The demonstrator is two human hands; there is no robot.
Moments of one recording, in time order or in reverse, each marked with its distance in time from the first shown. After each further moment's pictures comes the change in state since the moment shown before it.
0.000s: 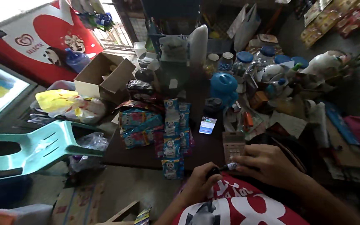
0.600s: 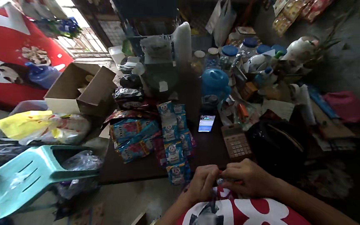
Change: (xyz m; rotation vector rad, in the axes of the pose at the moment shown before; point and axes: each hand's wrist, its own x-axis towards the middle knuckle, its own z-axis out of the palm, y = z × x) left_hand 0.000 -0.019 -0.031 -0.157 -0.030 0.249; right_hand 0.024 -0.072 0.064 0.408 0.073 0.048
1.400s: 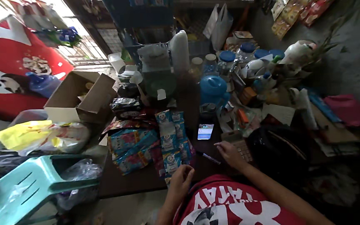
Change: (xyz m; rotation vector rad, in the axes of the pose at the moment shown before) left_hand -0.032 -0.034 -0.056 0.438 0.097 -0.675; right_hand -0.003 0.138 0.058 0.018 0.134 0.692
